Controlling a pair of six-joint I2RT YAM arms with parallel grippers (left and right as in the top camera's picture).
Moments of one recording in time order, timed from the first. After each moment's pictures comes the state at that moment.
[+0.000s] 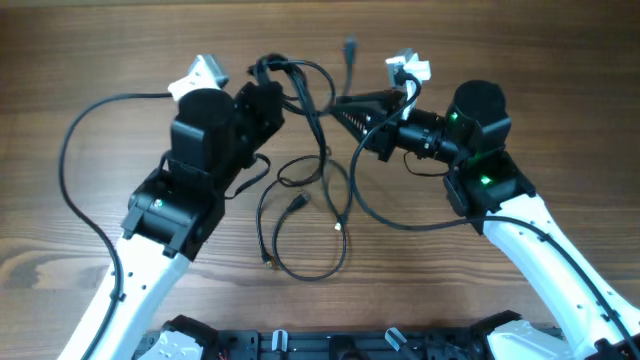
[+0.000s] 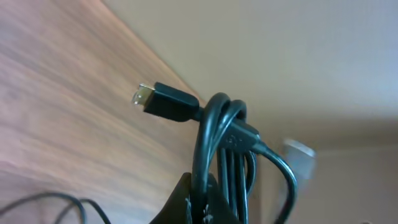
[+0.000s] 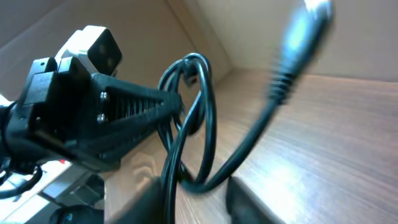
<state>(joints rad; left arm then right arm) -0.41 1.15 1.10 -0.34 -0.01 -1.07 0.36 1.32 0.92 0.27 -0.77 0.48</state>
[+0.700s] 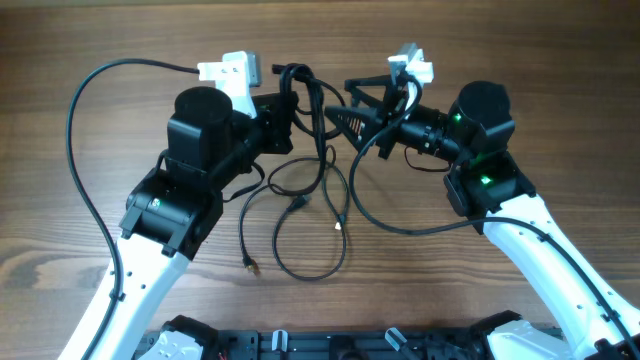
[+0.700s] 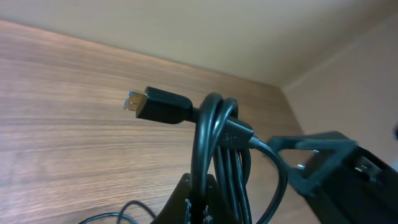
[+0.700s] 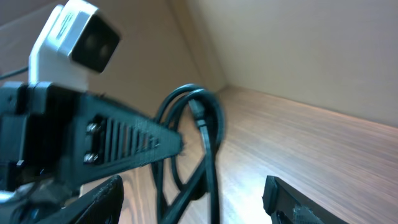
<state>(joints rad) -0.40 1.15 1.10 -0.34 0.20 -0.54 0.36 1.32 0.92 0.33 -0.77 0.35</state>
